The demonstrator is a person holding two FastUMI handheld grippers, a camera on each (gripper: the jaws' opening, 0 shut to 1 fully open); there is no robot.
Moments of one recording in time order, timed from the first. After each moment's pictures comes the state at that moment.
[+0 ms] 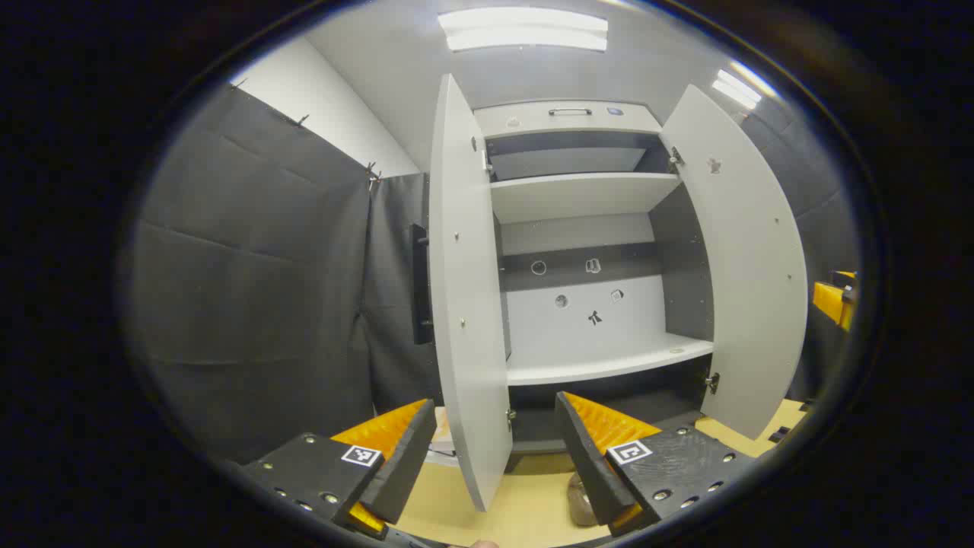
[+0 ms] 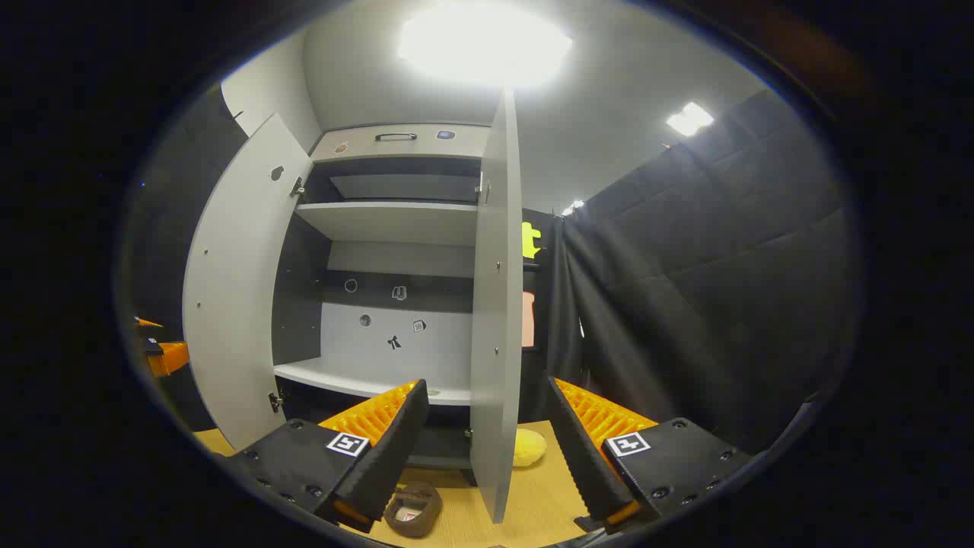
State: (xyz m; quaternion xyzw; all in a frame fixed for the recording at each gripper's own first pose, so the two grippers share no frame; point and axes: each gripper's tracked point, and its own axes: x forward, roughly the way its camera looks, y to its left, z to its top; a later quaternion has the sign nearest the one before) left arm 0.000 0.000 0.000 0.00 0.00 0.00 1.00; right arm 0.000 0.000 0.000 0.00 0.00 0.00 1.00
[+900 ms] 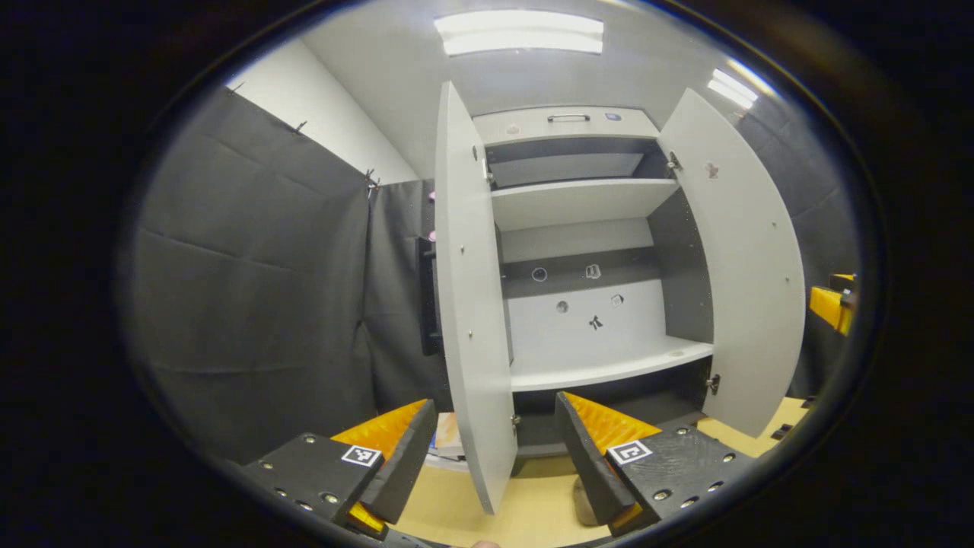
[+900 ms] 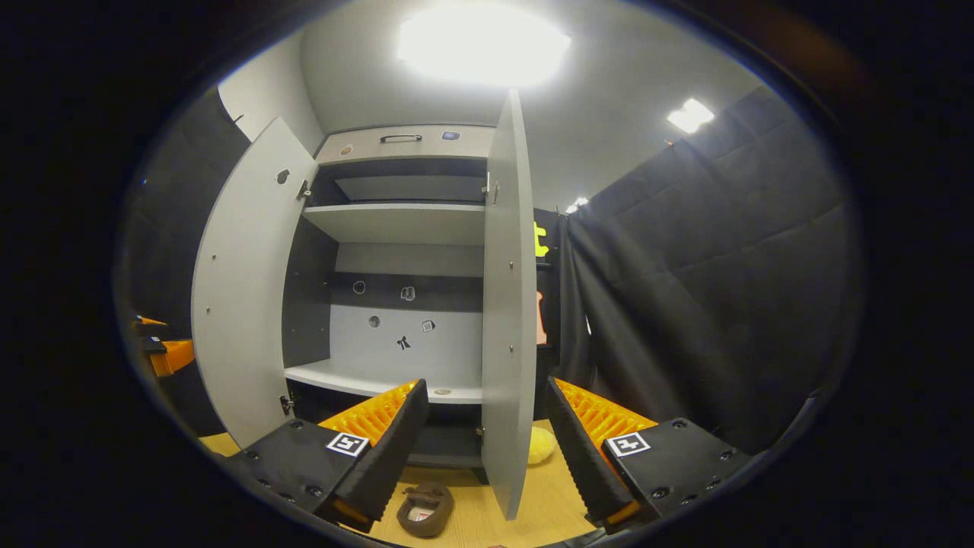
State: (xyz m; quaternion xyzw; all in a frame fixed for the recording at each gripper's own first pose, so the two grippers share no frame) left arm -0.006 0.005 0.012 0.01 -0.01 -0.01 1.00; right arm -0.008 0.015 -0.001 0.02 0.01 0.01 1.00
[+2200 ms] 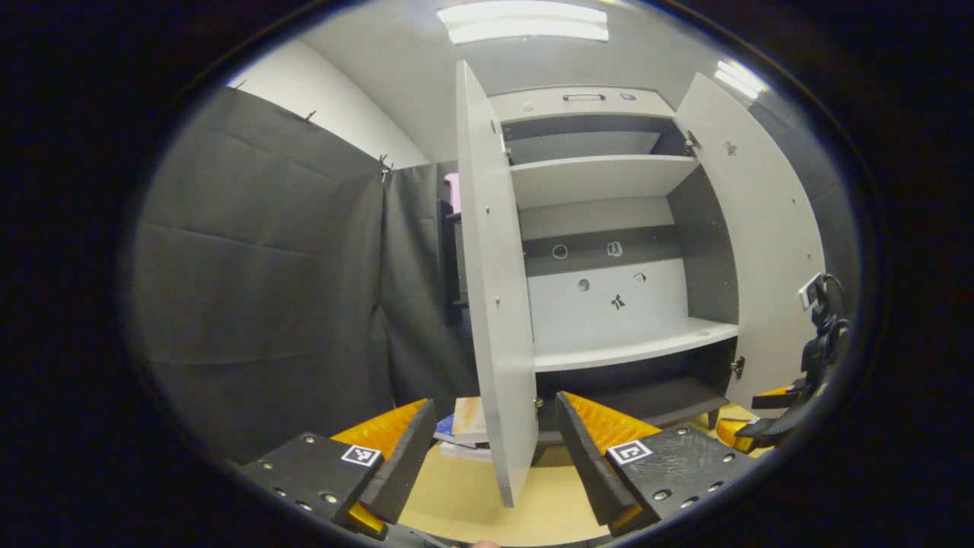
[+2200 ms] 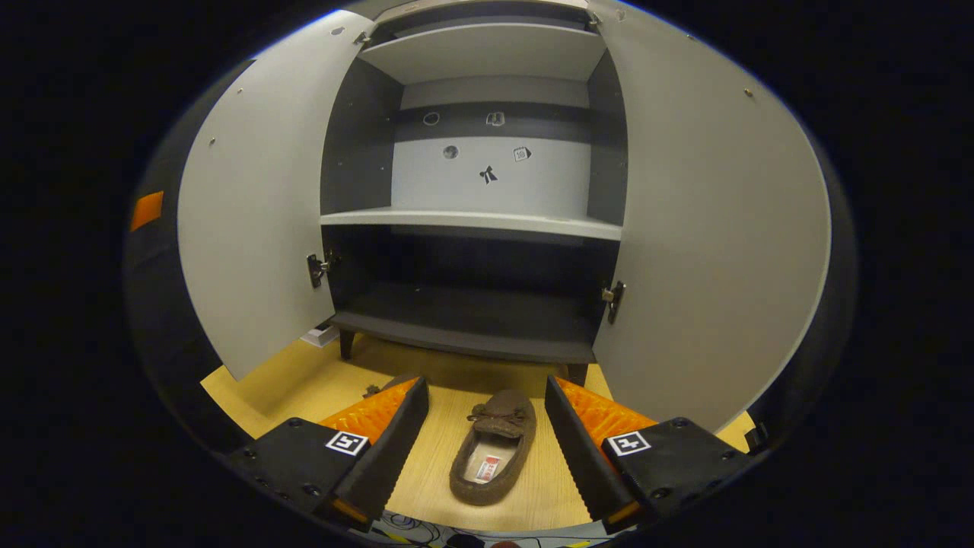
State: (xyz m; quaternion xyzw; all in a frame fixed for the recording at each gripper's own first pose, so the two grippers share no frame) left arm 0.017 0.034 -0.023 0.02 0.02 0.03 1.00; right arm 0.057 0.150 -0.243 -0.02 0.28 0.16 0.95
